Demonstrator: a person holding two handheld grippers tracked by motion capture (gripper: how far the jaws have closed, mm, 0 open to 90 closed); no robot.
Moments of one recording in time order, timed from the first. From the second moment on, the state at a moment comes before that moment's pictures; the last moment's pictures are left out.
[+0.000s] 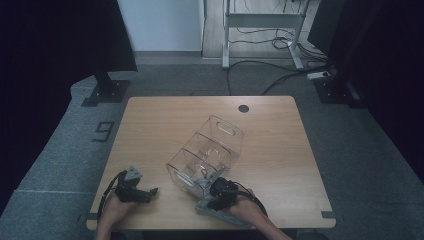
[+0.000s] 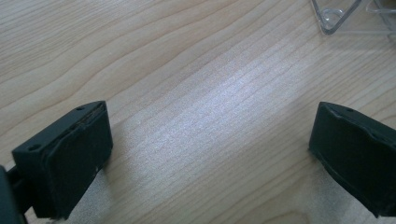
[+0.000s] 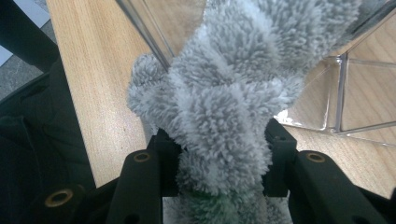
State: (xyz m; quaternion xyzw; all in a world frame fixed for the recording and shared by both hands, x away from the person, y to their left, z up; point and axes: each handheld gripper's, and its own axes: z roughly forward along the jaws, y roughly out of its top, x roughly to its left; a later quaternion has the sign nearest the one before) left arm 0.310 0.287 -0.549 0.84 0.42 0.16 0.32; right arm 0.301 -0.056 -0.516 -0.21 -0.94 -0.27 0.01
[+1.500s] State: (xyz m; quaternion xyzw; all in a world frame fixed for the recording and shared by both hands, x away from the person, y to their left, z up) left arm 0.310 0.284 -0.549 0.83 0.43 0.16 0.31; right arm 0.298 -0.165 -0.429 -0.27 -0.92 -0.30 -0.04
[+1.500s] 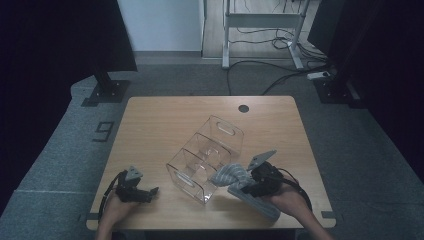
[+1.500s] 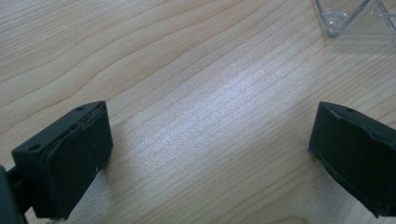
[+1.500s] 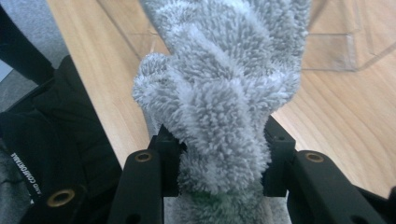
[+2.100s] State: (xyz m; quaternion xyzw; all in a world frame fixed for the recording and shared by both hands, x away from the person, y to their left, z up) left arm 0.311 0.284 -0.549 0.83 0.43 0.16 0.31; right arm 0.322 -0.233 -0.413 -0.35 -0.89 -0.28 -0.10
